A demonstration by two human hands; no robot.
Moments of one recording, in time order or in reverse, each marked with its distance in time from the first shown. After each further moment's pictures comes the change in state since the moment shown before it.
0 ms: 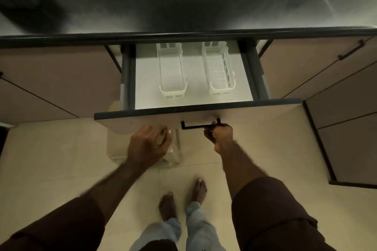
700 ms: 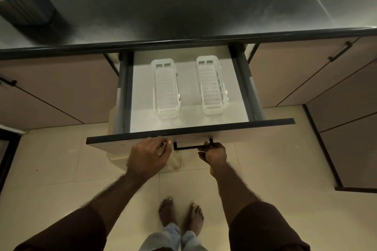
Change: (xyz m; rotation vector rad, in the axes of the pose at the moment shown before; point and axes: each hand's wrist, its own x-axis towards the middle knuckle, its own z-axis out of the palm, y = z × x) left_hand -0.029 0.056 0.003 0.058 0.043 0.033; right_hand -0.027 0.046 -0.058 -0.080 -0.063 -0.004
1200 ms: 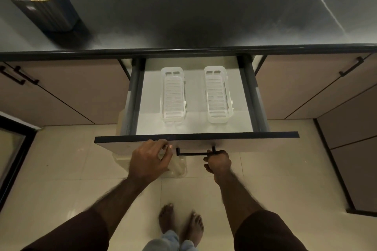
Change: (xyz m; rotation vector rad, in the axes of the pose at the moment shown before) left_hand -0.007 0.012 -0.009 0.059 0.004 -0.086; right_hand -0.006 -0.006 -0.009 -0.434 0.034 -0.031
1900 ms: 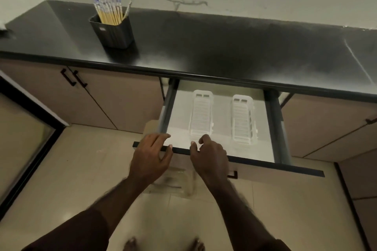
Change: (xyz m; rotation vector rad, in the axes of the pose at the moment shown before) left_hand 0.006 -0.027 -0.092 0.017 0.074 -0.155; right_hand -0.159 -0.095 0.049 -0.723 0.175 -0.990
